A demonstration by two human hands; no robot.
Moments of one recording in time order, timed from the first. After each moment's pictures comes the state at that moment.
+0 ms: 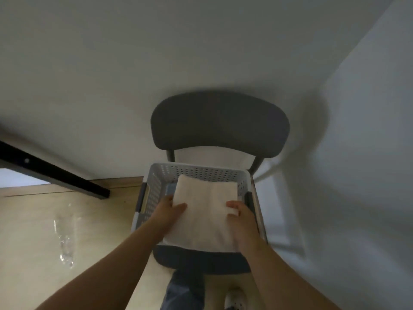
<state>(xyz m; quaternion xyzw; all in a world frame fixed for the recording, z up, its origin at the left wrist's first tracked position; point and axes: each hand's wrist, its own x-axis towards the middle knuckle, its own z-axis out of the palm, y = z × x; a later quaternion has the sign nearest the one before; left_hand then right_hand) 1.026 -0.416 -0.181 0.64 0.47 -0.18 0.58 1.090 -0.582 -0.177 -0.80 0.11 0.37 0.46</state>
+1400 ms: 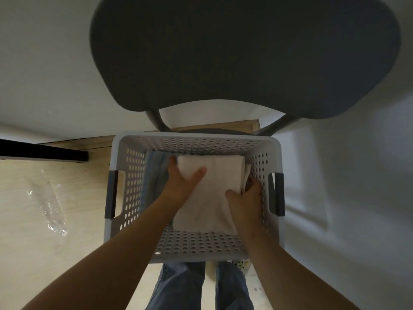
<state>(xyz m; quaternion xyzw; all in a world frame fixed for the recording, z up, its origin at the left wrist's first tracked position) 1.084 -0.408 -0.308 0.63 0.46 -0.16 0.61 1.109 -0.541 -0.296 -0.82 0.26 0.30 0.40</state>
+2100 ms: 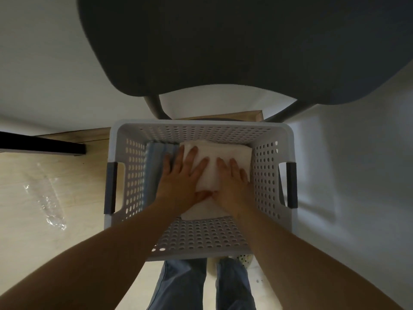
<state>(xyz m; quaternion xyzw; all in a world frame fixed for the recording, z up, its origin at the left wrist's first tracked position) 1.057 -0.394 -0.356 0.96 0.03 -0.27 0.07 1.117 -0.525 -0.329 -0.87 -0.10 0.48 0.09</state>
